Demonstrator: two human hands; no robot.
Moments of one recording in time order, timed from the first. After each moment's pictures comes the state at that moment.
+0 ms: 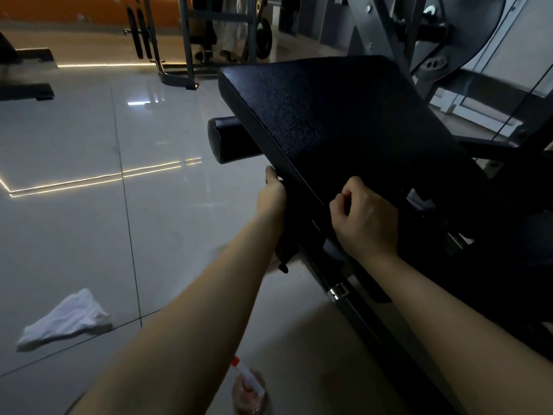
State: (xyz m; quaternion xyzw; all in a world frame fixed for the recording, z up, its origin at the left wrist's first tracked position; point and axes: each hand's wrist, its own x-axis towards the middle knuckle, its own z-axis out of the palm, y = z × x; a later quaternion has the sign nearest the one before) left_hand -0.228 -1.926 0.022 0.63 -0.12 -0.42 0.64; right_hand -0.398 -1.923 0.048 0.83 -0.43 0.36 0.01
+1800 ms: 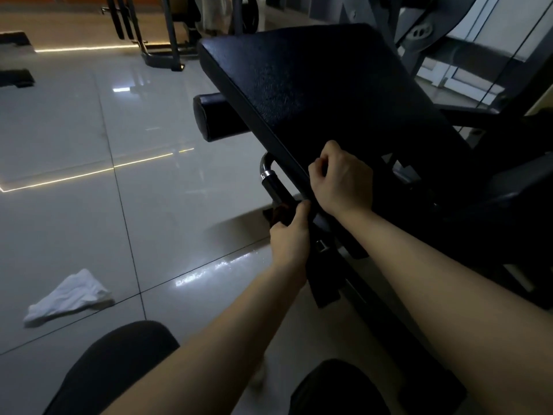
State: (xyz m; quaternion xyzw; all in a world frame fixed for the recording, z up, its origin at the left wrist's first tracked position) left_hand -0.349 -1.813 0.000 0.56 -0.10 -0.49 0.66; right_hand -0.396 -1.923 0.048 0.83 -0.44 0.35 0.01
